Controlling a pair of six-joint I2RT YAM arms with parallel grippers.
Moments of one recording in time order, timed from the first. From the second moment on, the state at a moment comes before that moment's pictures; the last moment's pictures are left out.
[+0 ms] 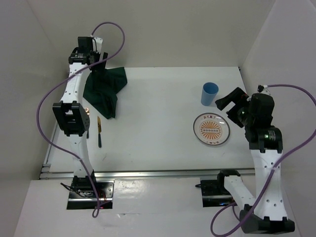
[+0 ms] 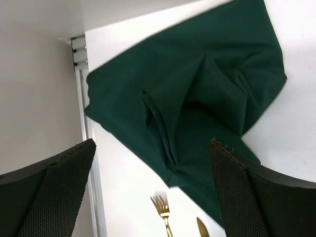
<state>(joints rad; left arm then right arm) 0.03 2.19 2.32 -0.81 -0.14 0.27 -0.06 0.80 1.20 -0.88 -0.09 0.69</state>
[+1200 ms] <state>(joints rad) -0.16 1.86 2.13 -0.91 0.39 0.51 -0.06 1.02 1.40 -0.73 -0.17 0.34</state>
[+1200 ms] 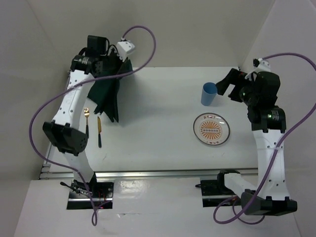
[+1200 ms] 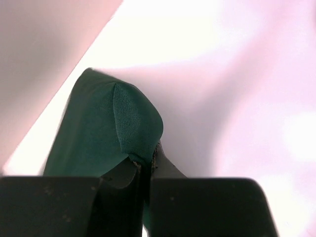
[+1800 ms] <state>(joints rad) -0.26 1.54 1.63 -1.01 0.35 0.60 0.56 1.51 1.51 -0.60 -0.12 0.11</state>
